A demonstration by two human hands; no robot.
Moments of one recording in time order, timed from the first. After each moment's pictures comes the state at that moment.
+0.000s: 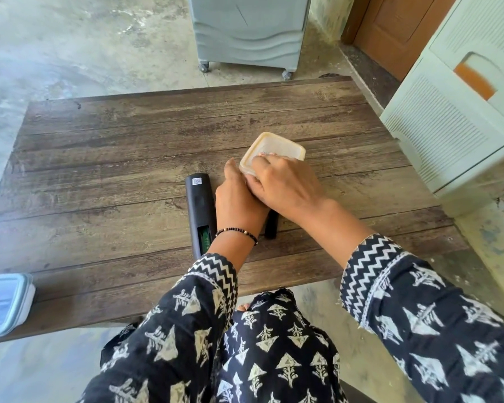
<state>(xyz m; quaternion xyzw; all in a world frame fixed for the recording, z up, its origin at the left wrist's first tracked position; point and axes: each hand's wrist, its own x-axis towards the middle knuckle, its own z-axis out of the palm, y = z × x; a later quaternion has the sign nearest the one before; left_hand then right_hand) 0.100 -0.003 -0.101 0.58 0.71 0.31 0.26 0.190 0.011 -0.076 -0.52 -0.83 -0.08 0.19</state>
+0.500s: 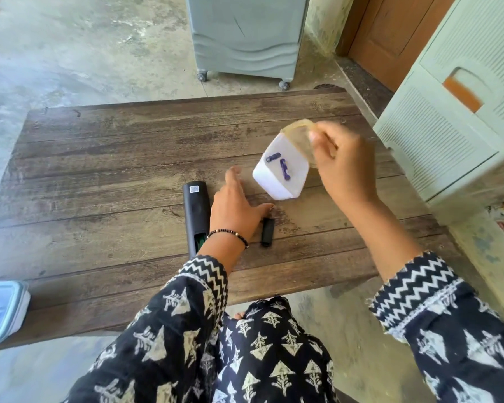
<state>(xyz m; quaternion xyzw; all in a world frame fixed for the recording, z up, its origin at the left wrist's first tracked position) 0.091 0.006 -0.114 0.62 0.66 0.29 0.31 0.253 0.016 -0.053 -0.62 -0.66 0.02 0.41</state>
